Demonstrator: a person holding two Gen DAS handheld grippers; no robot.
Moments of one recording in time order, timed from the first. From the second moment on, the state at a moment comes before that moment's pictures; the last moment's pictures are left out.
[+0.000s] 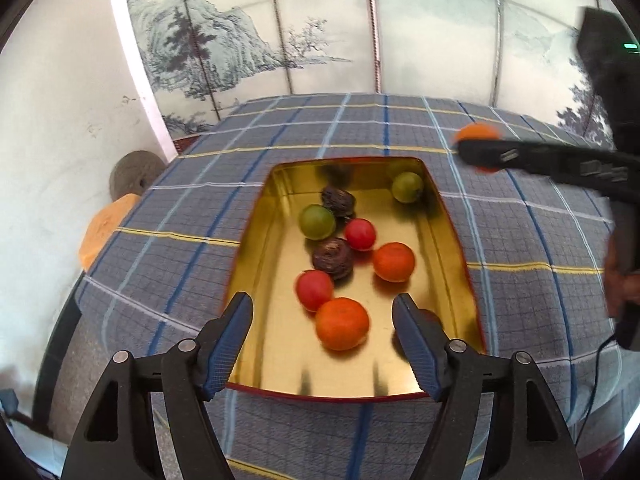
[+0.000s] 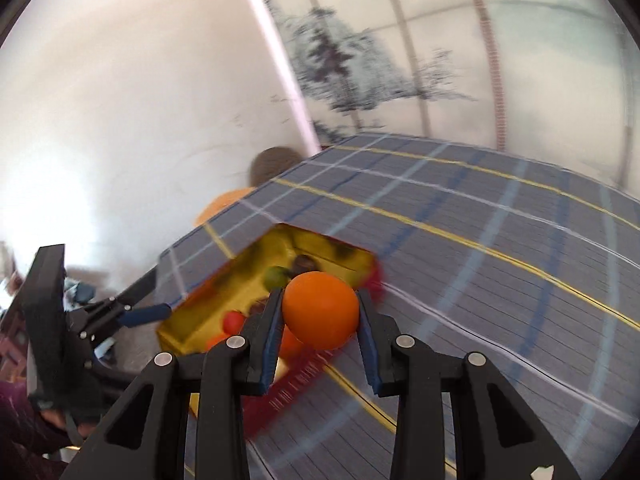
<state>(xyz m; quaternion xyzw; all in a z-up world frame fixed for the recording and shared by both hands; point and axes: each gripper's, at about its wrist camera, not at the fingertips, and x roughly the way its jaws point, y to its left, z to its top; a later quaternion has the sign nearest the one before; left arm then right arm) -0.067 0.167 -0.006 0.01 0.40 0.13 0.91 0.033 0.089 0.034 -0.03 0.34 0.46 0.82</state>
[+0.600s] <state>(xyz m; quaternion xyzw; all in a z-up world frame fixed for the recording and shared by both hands) -0.101 0.187 0.026 0.00 0.32 0.14 0.94 0.017 0.129 0.045 -0.01 0.31 0.46 0.83</state>
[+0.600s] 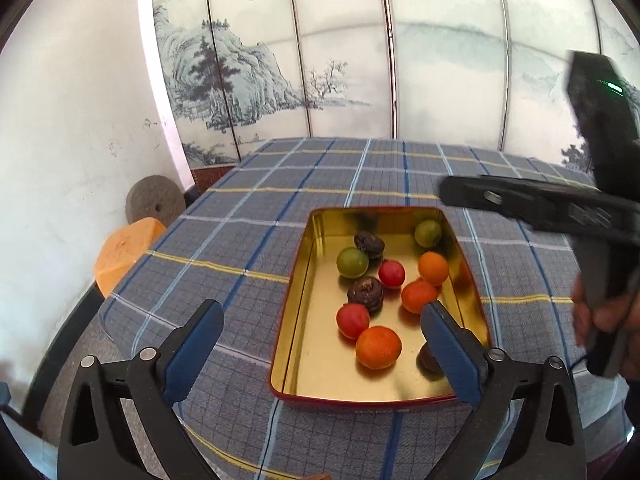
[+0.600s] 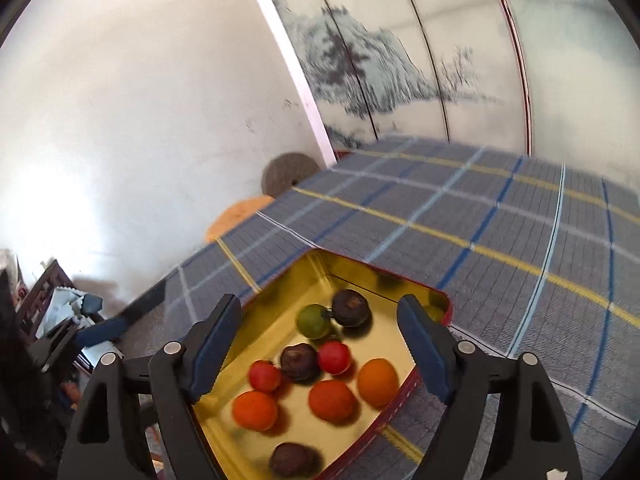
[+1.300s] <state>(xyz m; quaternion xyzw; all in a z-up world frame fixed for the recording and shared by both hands) -0.116 0.166 0.050 -0.01 0.31 0.14 0.94 0.011 -0.049 0.011 -0.05 0.33 0.29 0.90</state>
